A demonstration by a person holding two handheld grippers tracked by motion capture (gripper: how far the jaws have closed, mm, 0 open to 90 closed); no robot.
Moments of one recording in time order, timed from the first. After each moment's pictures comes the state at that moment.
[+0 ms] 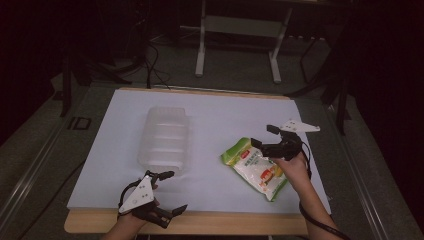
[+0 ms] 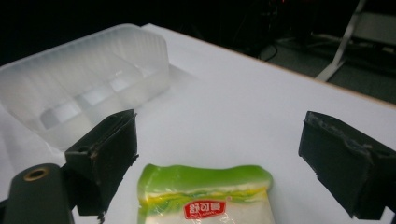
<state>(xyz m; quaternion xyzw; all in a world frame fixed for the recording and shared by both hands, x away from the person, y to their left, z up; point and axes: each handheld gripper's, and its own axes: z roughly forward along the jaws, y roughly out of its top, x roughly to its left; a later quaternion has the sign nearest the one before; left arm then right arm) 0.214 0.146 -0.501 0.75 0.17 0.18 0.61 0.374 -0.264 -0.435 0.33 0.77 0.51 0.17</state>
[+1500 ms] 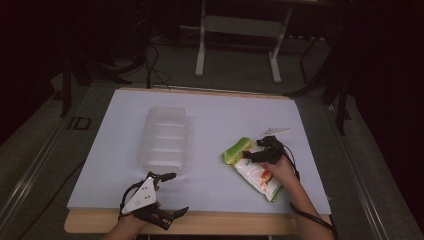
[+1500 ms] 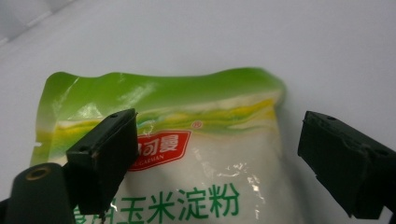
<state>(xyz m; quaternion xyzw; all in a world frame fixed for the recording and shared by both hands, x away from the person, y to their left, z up) 0.213 0.141 -0.503 0.76 0.17 0.17 0.60 0.421 -0.254 -0.524 0.38 0.84 0.39 0.10</state>
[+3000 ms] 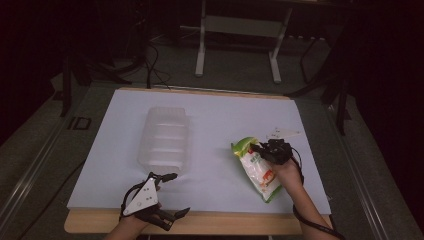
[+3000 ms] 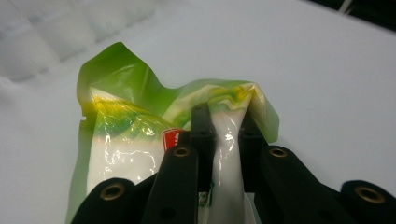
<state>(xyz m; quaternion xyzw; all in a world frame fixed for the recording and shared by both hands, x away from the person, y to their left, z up) 0.212 0.138 -0.503 0.76 0.16 0.18 0.60 0.378 -0.253 -0.473 0.34 0.83 0.42 0.17</state>
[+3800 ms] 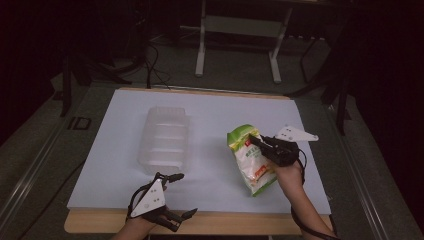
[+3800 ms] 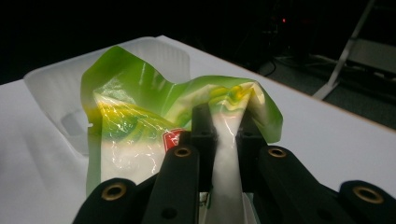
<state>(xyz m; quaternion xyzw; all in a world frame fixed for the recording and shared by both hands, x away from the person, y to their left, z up) 0.209 0.117 -0.495 0.76 0.15 0.18 0.60 0.333 -0.239 -0.411 0.30 0.77 0.52 0.21</state>
